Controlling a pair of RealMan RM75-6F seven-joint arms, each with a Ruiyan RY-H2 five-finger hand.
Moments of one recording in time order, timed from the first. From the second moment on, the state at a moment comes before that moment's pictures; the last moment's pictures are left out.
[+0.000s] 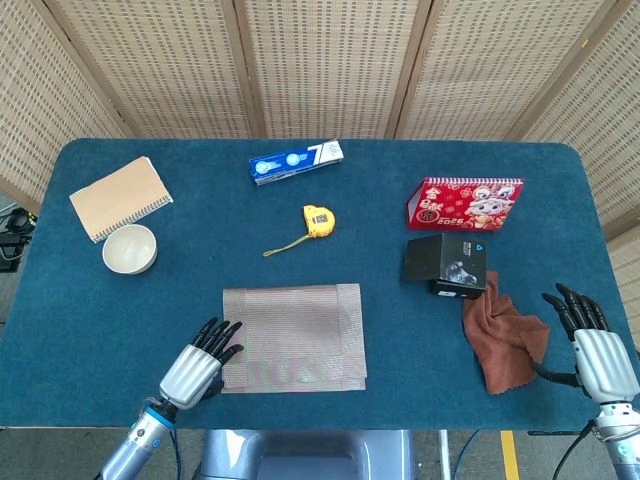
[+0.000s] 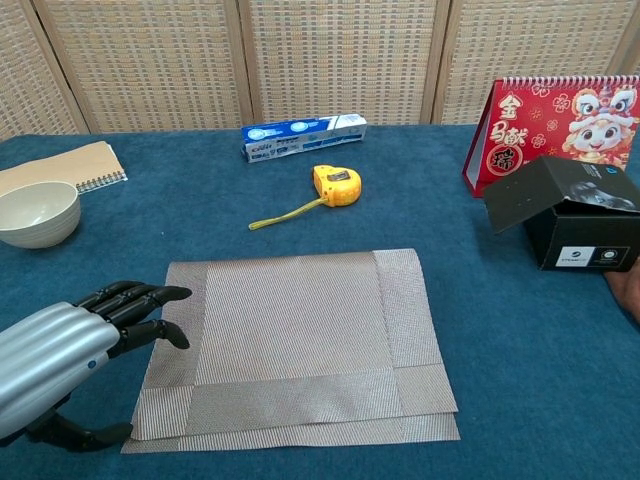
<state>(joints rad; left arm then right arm) -0.29 -1.74 0.13 -1.26 1.71 1.30 0.29 0.11 -1.07 0.04 -1.59 -1.51 1.40 0.21</state>
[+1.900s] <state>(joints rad) -0.32 -1.78 0.01 -1.34 1.64 1.32 0.37 0.11 -1.06 0.03 -1.61 -1.51 1.39 0.22</state>
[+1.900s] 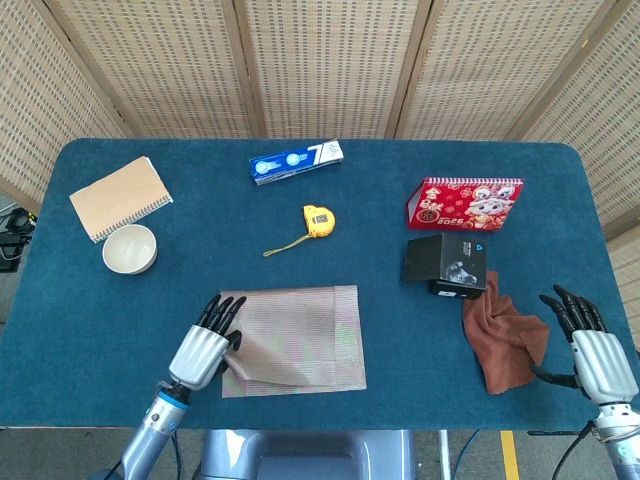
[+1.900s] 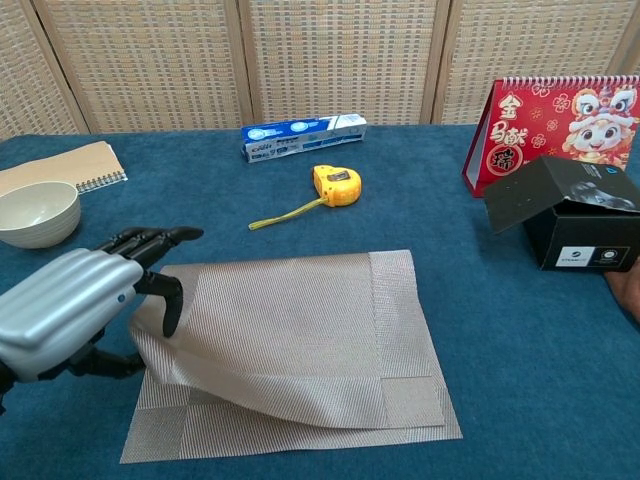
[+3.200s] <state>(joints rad) -0.74 -1.80 -0.39 -1.02 1.16 1.09 0.64 0.12 -1.08 0.07 -1.57 -1.42 1.35 0.18</state>
